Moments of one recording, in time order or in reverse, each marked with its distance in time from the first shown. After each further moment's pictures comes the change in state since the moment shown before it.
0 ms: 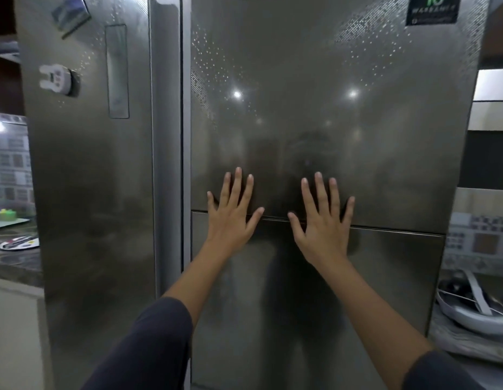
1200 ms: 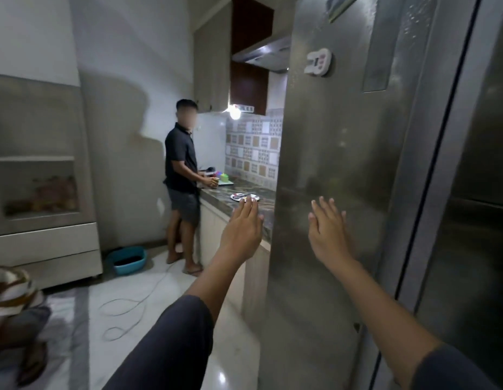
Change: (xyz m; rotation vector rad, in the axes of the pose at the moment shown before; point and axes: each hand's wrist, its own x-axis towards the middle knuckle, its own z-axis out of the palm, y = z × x) left_hand -0.221 -0.282 -0.177 0.277 -0.151 -0.602; right_hand -0.079 -0.382 0.042 0.867 -0.502 -0.264
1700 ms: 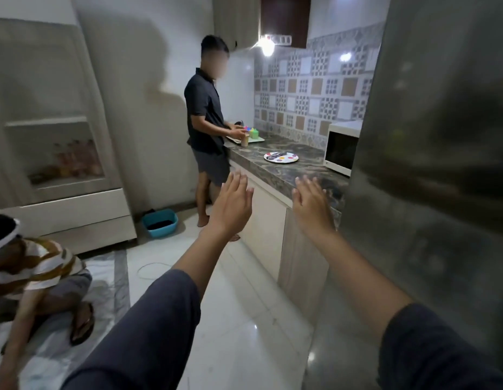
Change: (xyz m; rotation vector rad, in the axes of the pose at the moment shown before) left_hand 0.117 -0.218 0.084 0.031 -0.075 -0.172; right_hand 0.135 -0.039 0.271 0.144 -0.192 0.006
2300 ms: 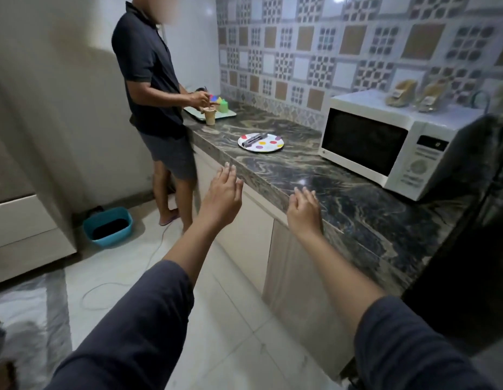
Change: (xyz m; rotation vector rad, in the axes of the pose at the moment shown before) left_hand 0.333 -0.125 0.196 -0.119 -0.147 -0.004; right_hand 0.284 0.137 0.212 0.081 -0.073 0.390
